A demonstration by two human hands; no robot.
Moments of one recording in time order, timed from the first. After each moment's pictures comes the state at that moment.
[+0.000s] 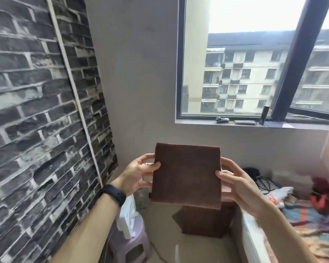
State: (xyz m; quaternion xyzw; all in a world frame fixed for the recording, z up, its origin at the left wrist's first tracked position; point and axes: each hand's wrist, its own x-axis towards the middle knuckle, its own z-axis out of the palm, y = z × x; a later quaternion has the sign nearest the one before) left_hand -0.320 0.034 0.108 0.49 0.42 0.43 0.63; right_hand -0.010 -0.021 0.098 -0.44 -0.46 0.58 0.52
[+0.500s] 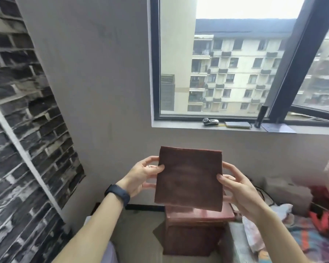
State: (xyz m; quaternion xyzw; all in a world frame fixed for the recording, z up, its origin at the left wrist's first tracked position) left_hand -0.171 0.321 0.053 0.51 0.43 0.36 0.65; right_hand 0.124 0.229 0.046 -0.50 -0.42 0.54 0.52
